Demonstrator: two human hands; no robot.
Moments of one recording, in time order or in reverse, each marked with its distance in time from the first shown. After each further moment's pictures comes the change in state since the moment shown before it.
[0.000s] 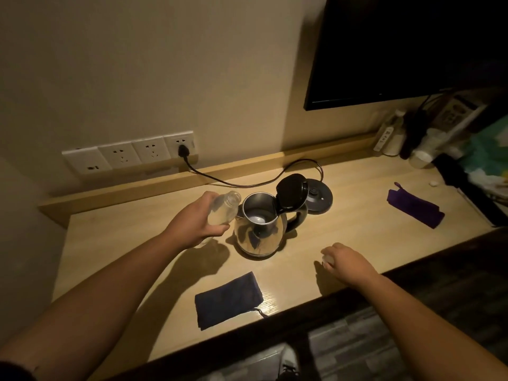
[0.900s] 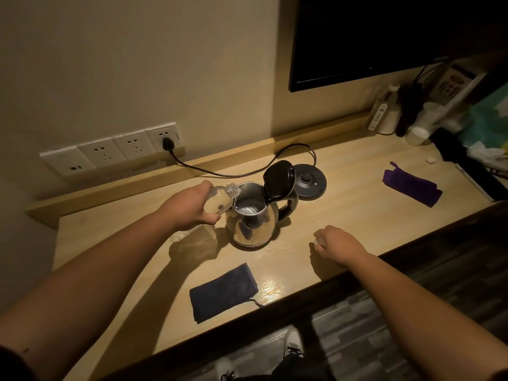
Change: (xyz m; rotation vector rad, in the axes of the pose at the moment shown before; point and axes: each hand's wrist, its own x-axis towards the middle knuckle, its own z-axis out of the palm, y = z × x) left_hand 0.035 0.017 -0.002 0.331 -0.212 0.004; right_hand 0.021 0.010 0.006 0.017 -0.015 0.022
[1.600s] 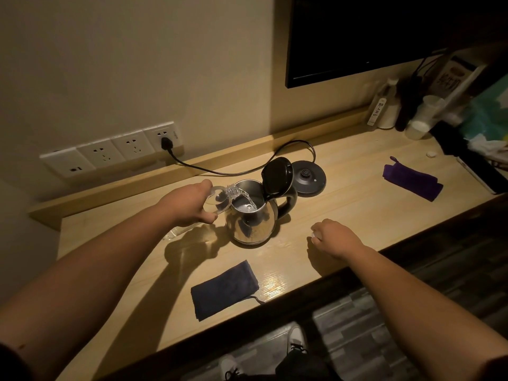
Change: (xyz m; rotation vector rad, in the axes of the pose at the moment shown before) left_hand 0.006 0.002 -0.007 0.105 -0.082 0.015; right_hand 0.007 -0.004 0.000 0.027 0.019 0.013
